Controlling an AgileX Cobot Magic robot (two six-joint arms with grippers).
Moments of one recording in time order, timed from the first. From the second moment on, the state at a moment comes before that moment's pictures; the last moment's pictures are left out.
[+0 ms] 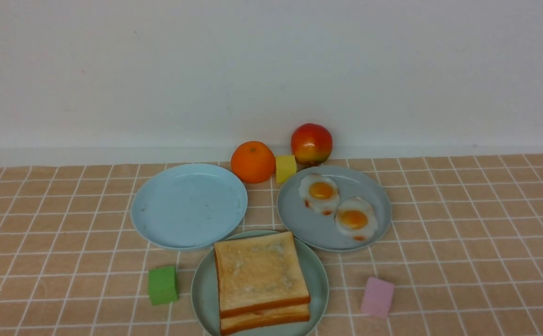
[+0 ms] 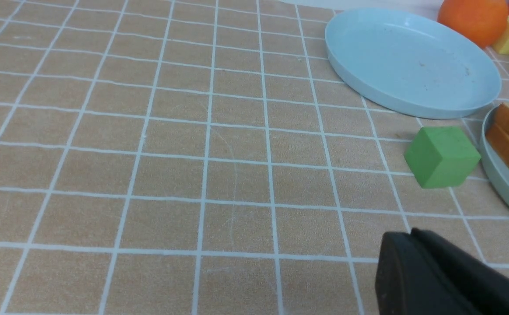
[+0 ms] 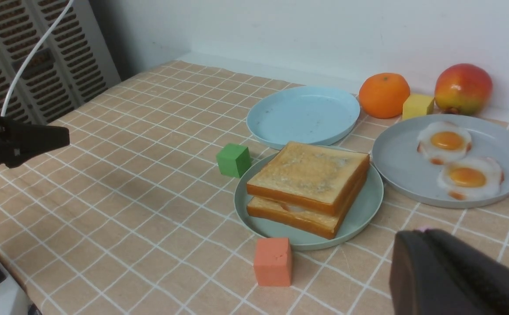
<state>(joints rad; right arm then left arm) 0.45 0.05 -0.38 0.48 0.65 -0.29 -0.06 -0.01 0.03 -0.01 0.39 -0.17</state>
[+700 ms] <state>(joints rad) 0.11 -0.01 -0.15 0.01 0.50 -0.02 -0.06 -0.01 0.03 -0.01 0.39 -0.17</state>
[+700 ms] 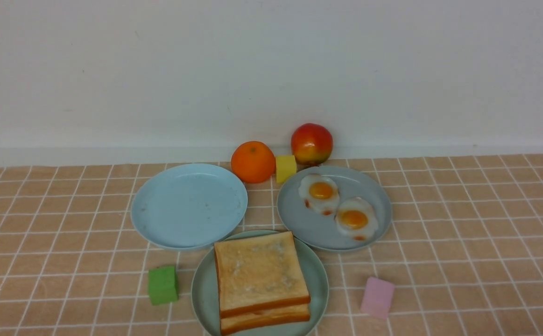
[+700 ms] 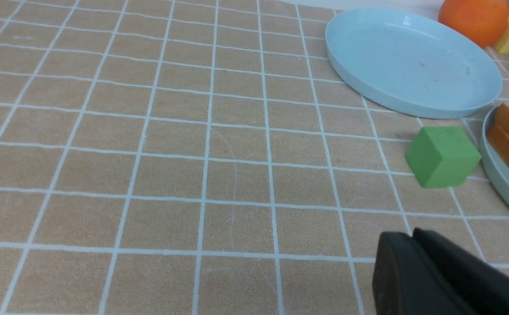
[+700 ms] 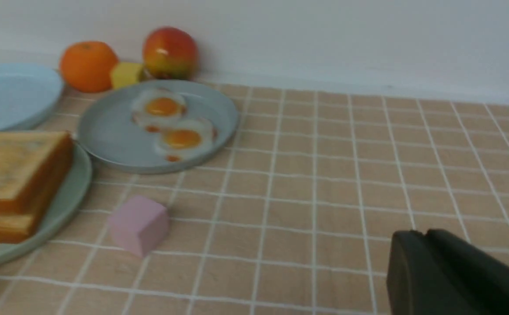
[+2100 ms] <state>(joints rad) 0.10 -0.01 0.01 0.00 0.39 0.00 -0.06 -0.01 0.03 -0.01 0.39 -0.17</state>
